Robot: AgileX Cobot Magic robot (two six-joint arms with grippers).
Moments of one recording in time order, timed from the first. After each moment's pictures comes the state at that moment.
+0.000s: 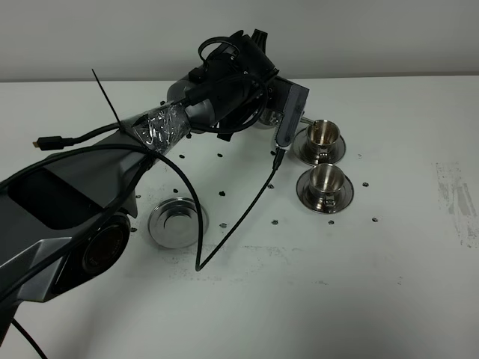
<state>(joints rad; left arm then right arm) -0.64 2.52 -2.31 0.58 0.81 1.06 -0.08 0.02 -0.52 -0.04 1.11 0.02</state>
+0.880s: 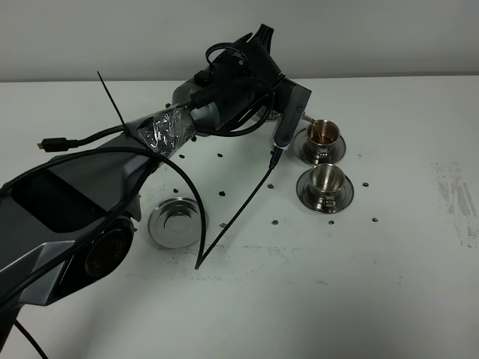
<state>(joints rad) -0.65 2.52 -2.31 0.67 0.80 1.06 -0.08 0.02 -0.52 -0.04 1.11 0.02</state>
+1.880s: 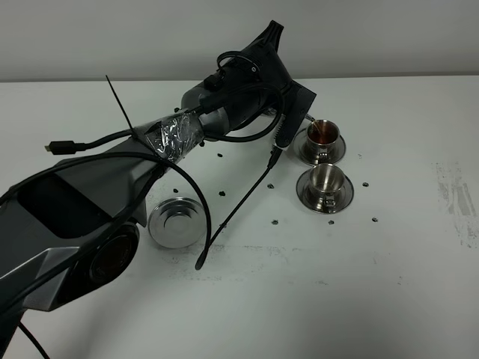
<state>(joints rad) -0.68 2.52 -2.31 0.78 0.80 1.06 -0.08 0.02 -0.52 -0.04 1.11 0.02</state>
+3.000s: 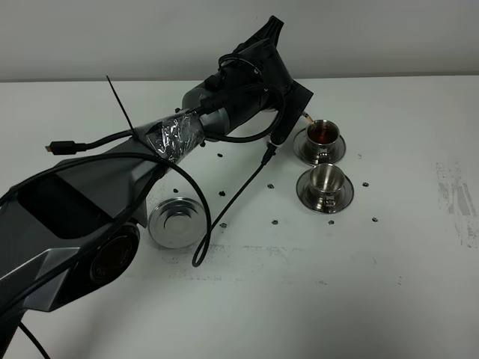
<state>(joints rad) -0.68 2.52 -2.31 0.86 0.81 1.06 -0.08 0.02 -0.52 -0.04 1.11 0.02</state>
